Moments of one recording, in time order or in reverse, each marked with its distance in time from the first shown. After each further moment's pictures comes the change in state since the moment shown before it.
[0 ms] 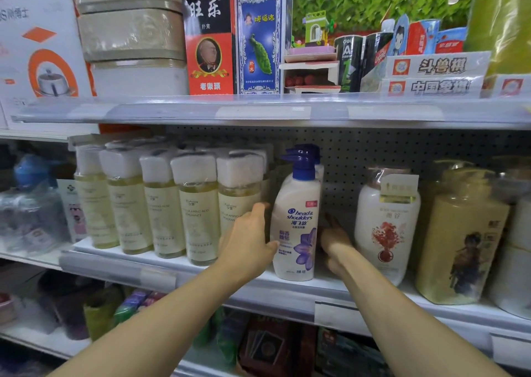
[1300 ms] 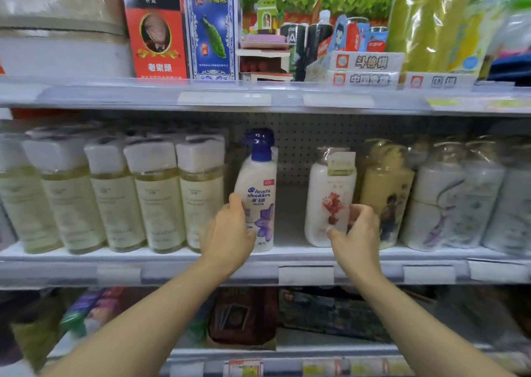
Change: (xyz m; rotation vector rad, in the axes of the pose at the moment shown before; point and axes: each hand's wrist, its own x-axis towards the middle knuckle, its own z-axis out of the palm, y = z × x) left_hand -0.021 0.010 0.007 -0.048 -0.019 0.082; right_hand -0.128 0.002 -0.074 -0.483 0.575 -0.325
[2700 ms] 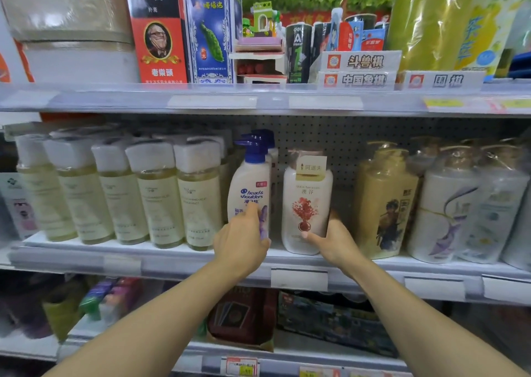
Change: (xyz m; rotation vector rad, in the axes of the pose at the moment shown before) left_hand -0.005 0.034 0.023 0.118 -0.051 -0.039; right_hand 0.046 0.024 0.021 0.111 -0.511 0.060
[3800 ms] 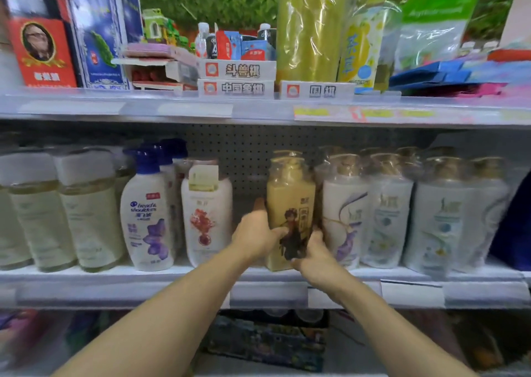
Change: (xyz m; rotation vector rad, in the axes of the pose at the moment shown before) left_hand 0.034 0.174 0.065 -0.418 -0.207 0.028; right_hand -0.004 0.065 -0.123 -0.174 -0.088 -0.004
